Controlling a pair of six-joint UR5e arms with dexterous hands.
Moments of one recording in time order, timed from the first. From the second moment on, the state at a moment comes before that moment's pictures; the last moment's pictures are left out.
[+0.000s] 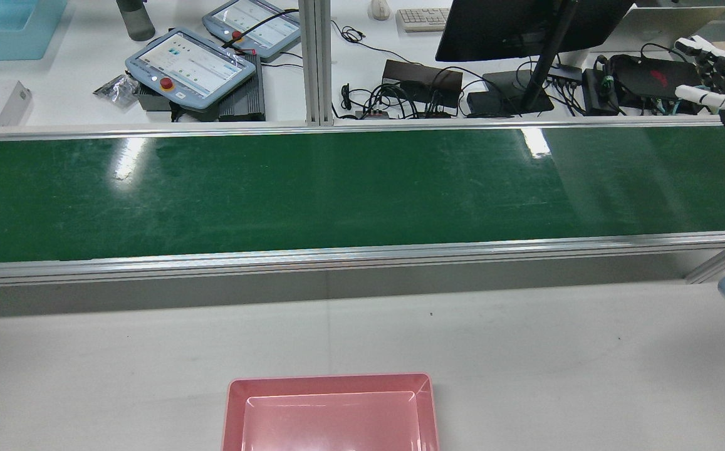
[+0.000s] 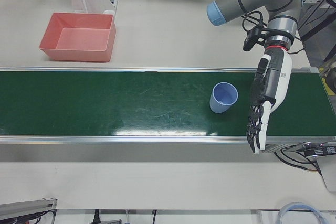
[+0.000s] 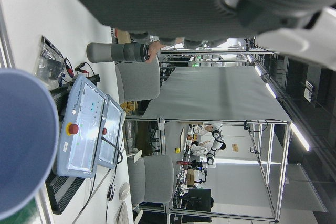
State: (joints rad) left arm -1.44 -1.73 -1.74 0.22 1.79 0.01; right arm 1.23 -1.51 1.81 -3.38 -1.27 -0.34
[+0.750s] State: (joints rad) left arm -1.44 -1.73 -1.74 0.22 1.79 0.01; right arm 1.17 -1.48 1.83 -3.38 -1.27 -0.33
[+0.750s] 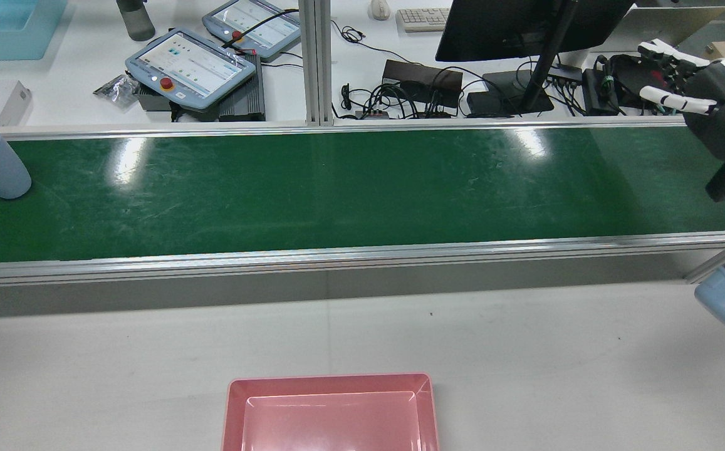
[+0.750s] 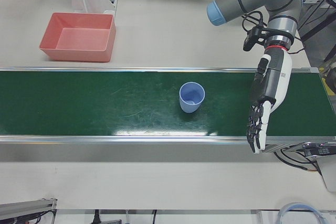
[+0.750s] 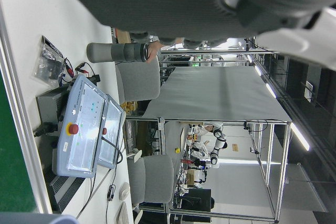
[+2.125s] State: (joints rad) left arm -1.44 -1.73 -1.74 0.22 1.79 0.01; right arm 1.01 -1.44 1.87 -3.39 -1.26 -0.33
